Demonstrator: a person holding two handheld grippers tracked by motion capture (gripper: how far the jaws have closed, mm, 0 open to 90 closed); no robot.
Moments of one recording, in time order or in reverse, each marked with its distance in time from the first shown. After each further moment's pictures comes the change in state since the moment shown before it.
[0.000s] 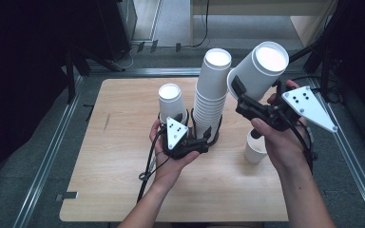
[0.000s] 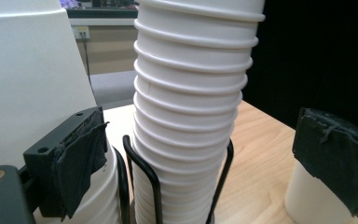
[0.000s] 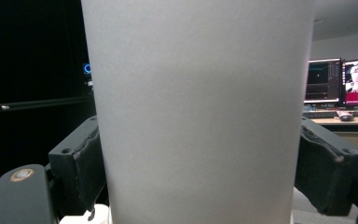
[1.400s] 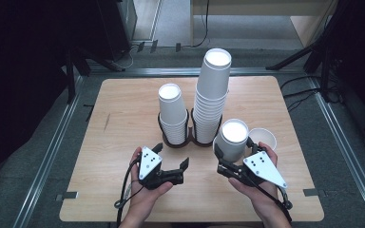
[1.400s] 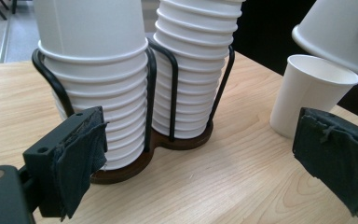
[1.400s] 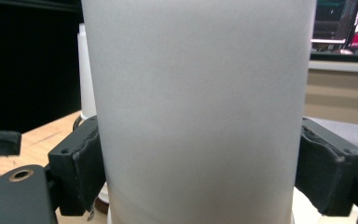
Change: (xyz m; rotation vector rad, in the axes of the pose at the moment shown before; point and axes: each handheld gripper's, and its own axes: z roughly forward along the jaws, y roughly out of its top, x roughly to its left) left arm 0.027 -0.052 -0.072 0.120 -0.026 -0.043; right arm 0.025 -0.142 -0.069 0.259 -0.017 -0.096
